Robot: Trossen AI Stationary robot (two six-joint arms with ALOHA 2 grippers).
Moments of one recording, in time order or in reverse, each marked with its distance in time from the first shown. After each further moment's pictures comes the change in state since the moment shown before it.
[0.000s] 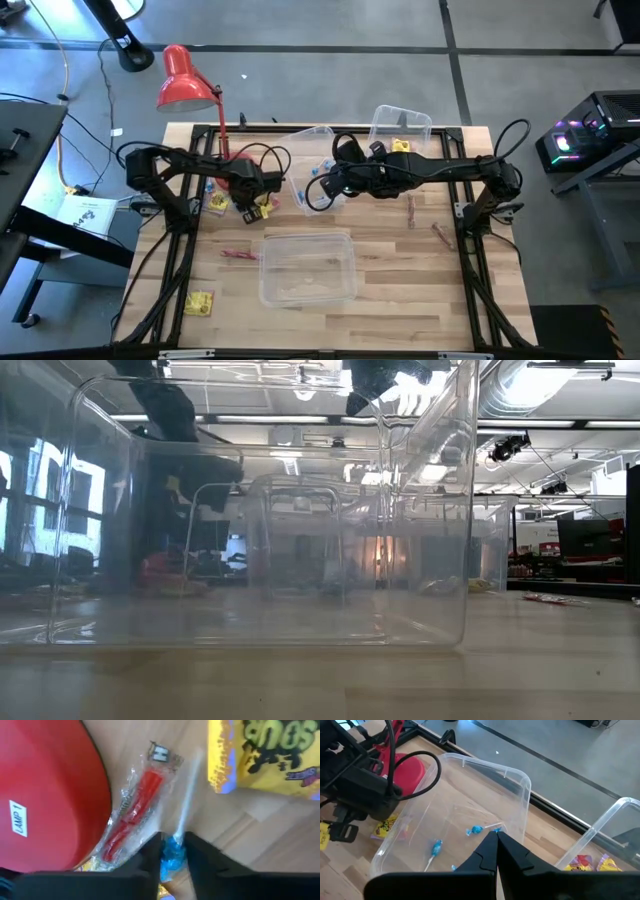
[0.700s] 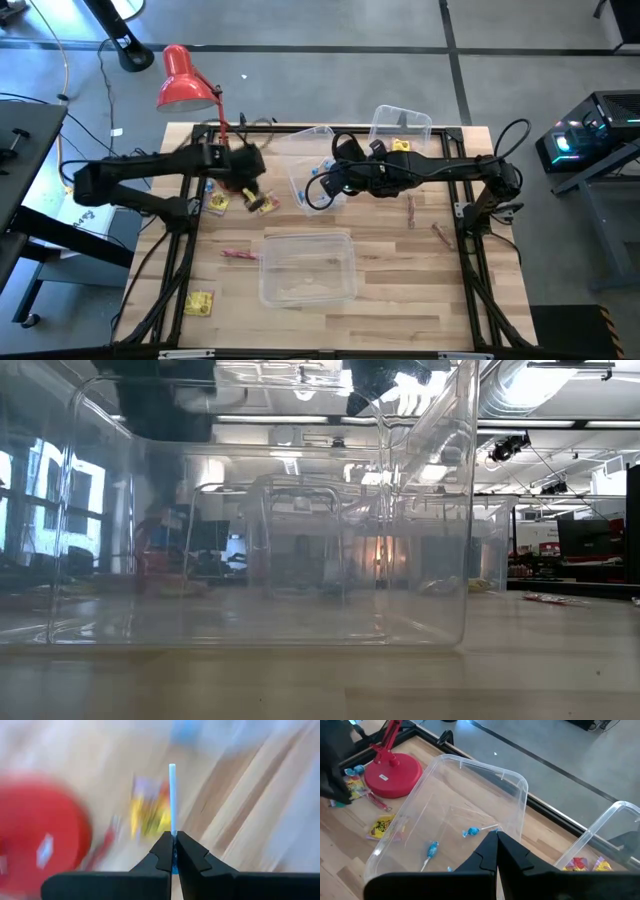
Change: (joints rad) left arm -0.015 -0.460 0.124 0.038 0.150 -0.079; right arm -0.008 -0.001 0.000 0.002 0.007 -0.023
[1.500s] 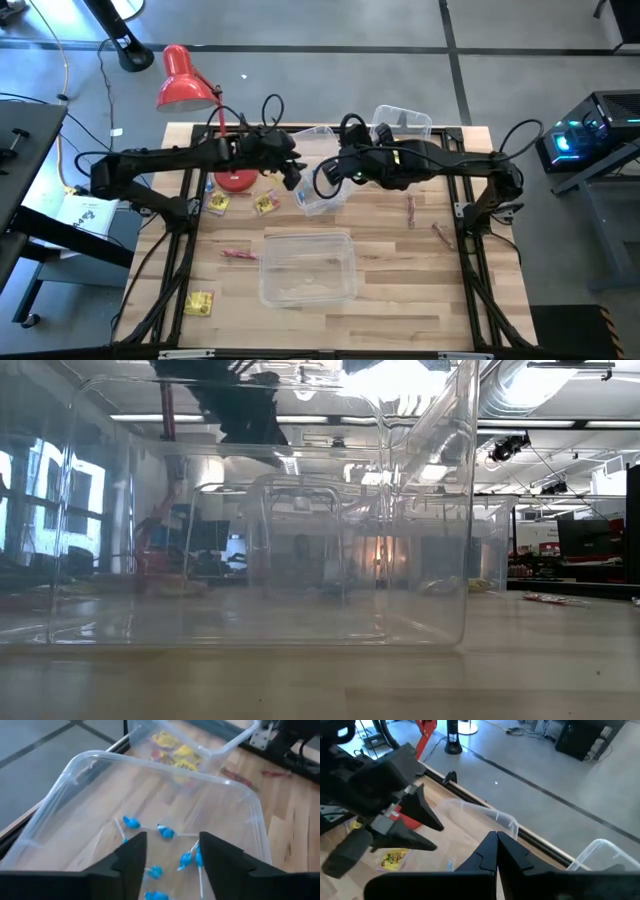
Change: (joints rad) left arm -0.002 0.162 0.126 0.588 -0.108 0.072; right arm 0.003 -0.020 0.153 0.005 0.080 -0.126
